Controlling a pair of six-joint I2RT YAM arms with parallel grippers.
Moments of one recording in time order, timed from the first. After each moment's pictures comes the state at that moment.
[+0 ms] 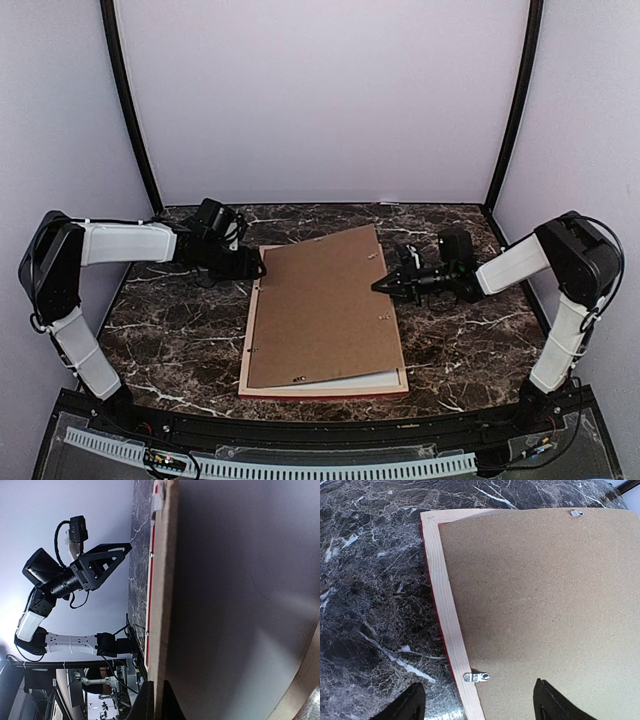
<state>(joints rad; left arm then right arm) -0.49 1.70 1.08 -0.31 0.11 -0.42 0.43 1.79 0.73 0.53 -0.99 0.99</state>
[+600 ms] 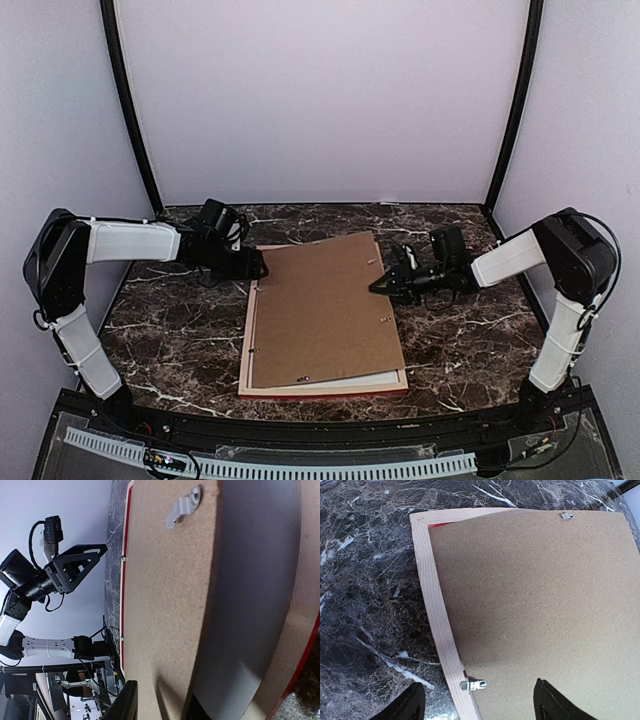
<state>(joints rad) -0.49 1.73 1.10 -0.30 0.12 -0.42 0.44 1.82 0.82 0.32 -0.92 0.83</state>
